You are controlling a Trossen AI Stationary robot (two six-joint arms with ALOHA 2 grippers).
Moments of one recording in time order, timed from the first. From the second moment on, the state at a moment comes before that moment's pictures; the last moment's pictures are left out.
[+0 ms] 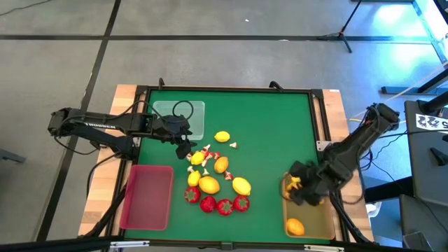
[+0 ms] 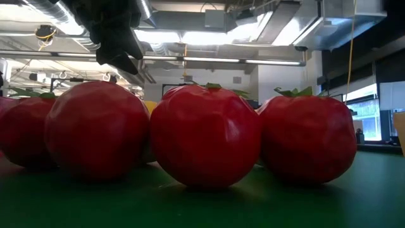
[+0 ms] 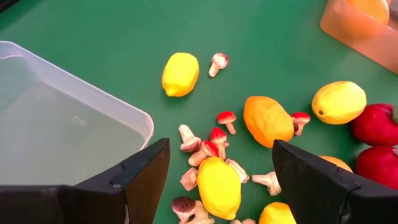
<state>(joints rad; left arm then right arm) 0.03 1.07 0.81 -0.53 -0.15 -0.47 0.78 1.22 0.95 -0.95 0.29 1.38</state>
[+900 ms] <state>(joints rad) 0.03 1.07 0.81 -0.54 -0.15 -0.50 -0.07 1.68 1.25 -0.40 0.10 -0.04</state>
